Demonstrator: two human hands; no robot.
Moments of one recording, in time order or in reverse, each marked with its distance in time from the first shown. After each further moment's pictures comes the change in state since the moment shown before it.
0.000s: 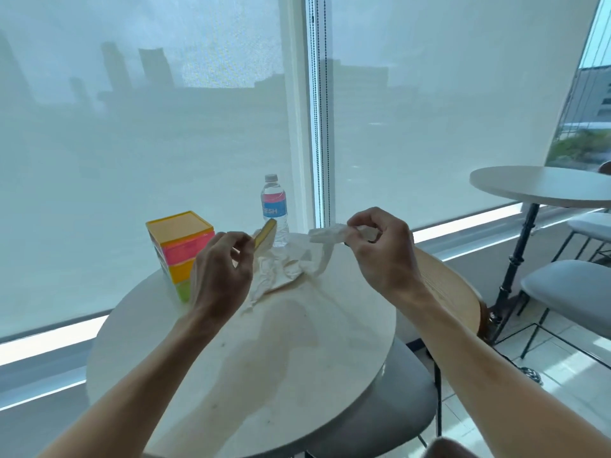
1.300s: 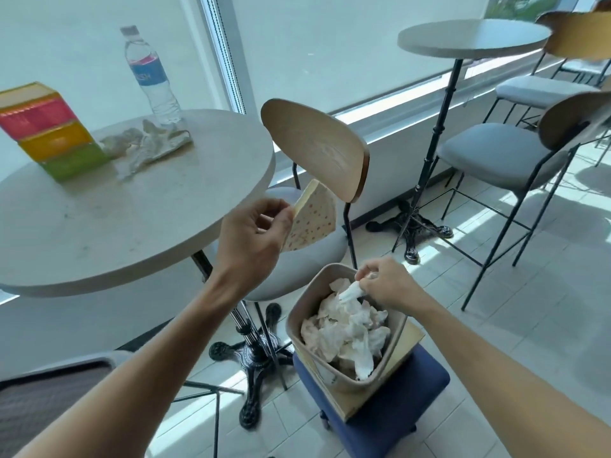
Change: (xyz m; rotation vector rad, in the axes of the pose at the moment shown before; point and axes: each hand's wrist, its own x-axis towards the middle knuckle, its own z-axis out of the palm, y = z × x) left_hand -0.192 0.183 0.044 -0.455 -0.532 -0.222; right_hand -0.215 0.172 -0.188 -0.374 -0.551 0.698
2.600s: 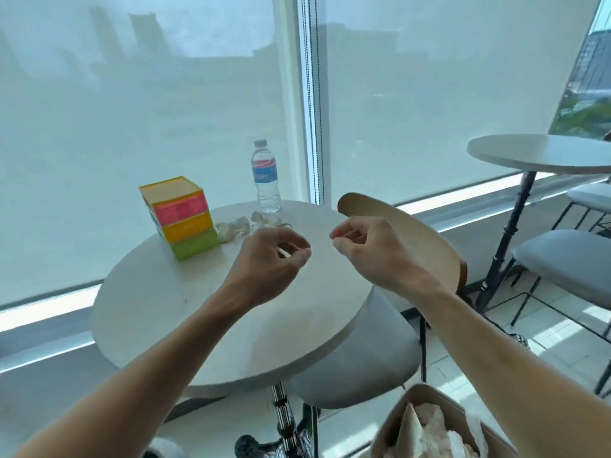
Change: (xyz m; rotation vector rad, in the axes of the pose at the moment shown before) left_hand 0.101 -0.025 -0.140 0.246 0.010 0.004; right_hand 0.047 -0.268 -0.005 0.148 0.165 -0.563
